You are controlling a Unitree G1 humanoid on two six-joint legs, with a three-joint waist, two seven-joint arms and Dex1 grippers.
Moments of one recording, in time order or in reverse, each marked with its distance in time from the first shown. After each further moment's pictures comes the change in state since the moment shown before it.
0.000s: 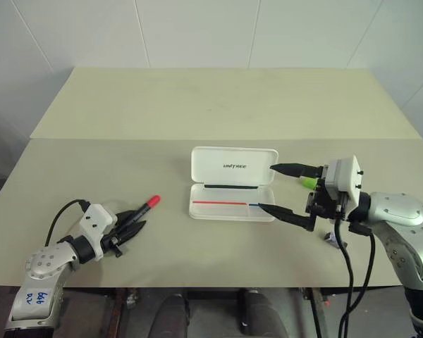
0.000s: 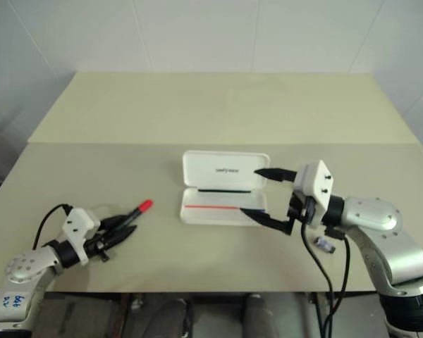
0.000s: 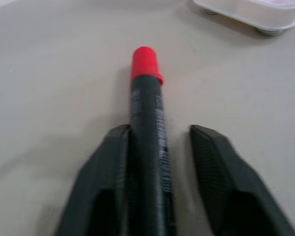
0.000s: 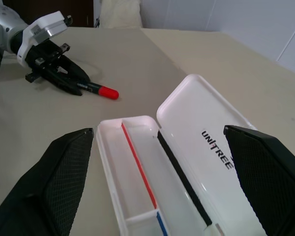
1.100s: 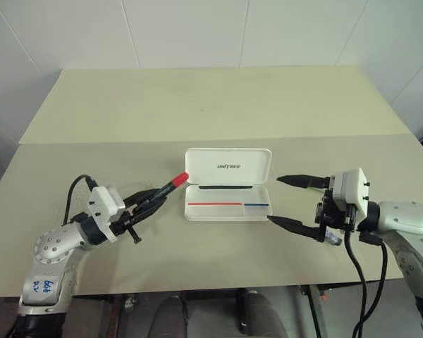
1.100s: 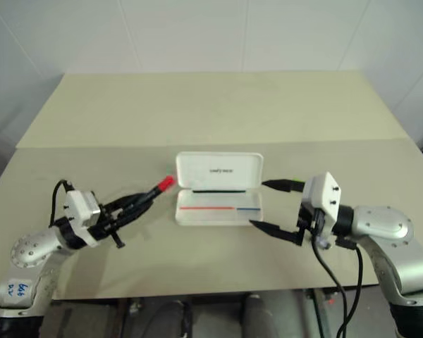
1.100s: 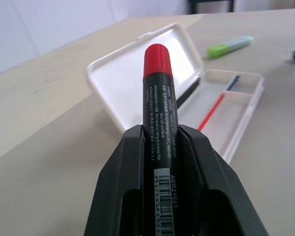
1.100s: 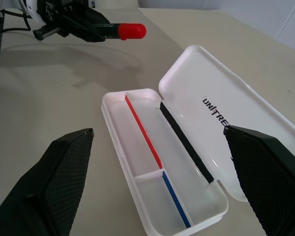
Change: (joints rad) left arm -0.149 0.005 -0.046 -0.150 -0.142 -0.090 -0.113; right arm 0.085 -0.014 -0.042 0.010 -0.017 -0.038 0.042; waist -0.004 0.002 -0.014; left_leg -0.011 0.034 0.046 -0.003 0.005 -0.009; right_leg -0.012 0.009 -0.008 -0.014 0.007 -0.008
